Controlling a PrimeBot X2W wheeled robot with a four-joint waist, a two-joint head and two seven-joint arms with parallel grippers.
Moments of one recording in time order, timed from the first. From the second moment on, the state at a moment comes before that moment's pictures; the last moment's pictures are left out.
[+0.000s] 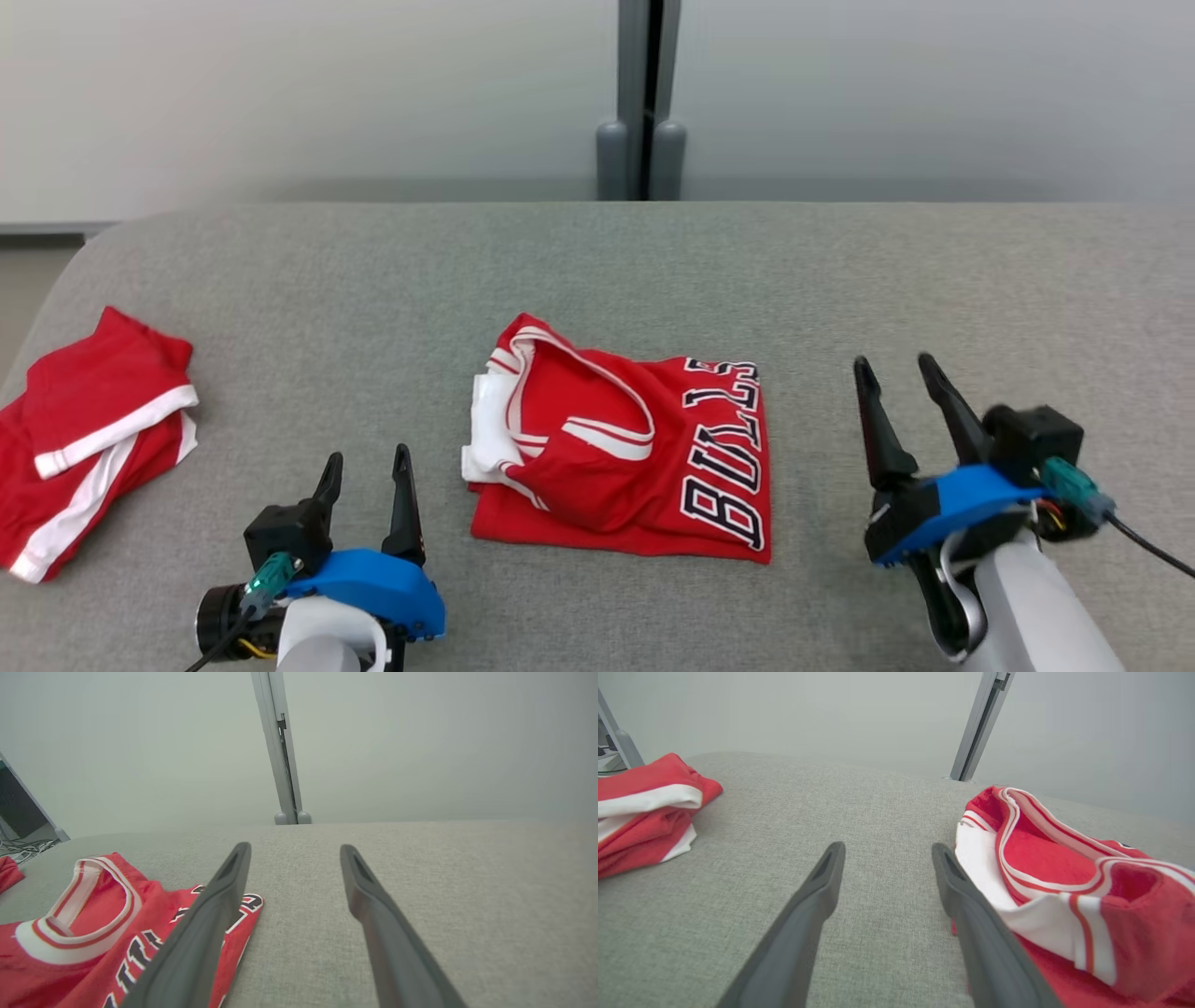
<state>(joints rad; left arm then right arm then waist) -0.23 0.05 -0.16 0.60 -0.30 0.01 -0.26 -0.38 -0.05 0.06 0.55 0.21 0.13 -0.26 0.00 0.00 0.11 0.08</state>
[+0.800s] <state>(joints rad) -0.07 0.05 -0.08 0.57 -0.21 0.02 -0.26 -0.17 -0.05 0.03 0.59 0.21 0.13 -0.26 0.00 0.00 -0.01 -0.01</state>
